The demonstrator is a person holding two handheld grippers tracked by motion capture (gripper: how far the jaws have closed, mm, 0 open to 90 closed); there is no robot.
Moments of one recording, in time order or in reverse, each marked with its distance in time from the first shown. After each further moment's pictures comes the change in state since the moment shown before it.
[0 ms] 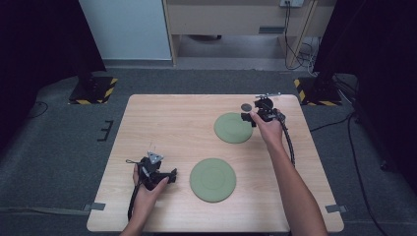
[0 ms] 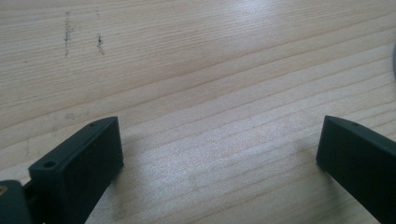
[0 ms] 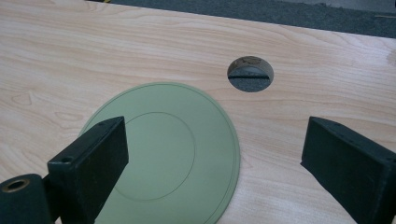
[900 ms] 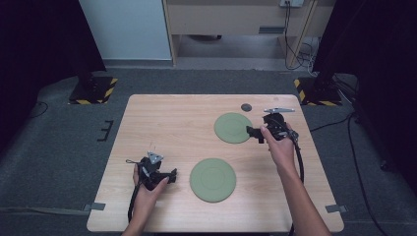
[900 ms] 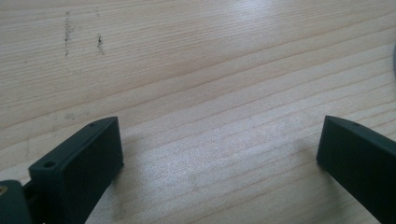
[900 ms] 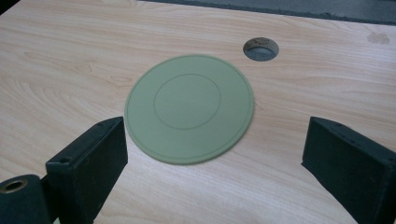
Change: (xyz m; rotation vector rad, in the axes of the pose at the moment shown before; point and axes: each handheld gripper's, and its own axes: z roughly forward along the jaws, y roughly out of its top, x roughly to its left) left arm 0.000 0.000 0.000 0.000 0.002 0.000; right arm 0.018 -0.043 -0.077 -0.052 0.038 -0.002
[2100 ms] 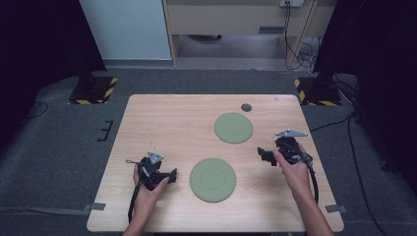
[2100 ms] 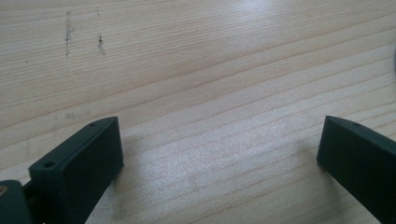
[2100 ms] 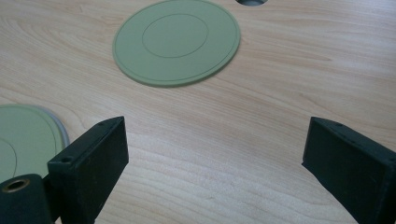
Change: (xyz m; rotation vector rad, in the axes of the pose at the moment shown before) left arm 0.000 0.000 0.000 0.000 0.003 -0.002; right arm -0.017 -0.069 -0.030 0.020 -0.006 -0.053
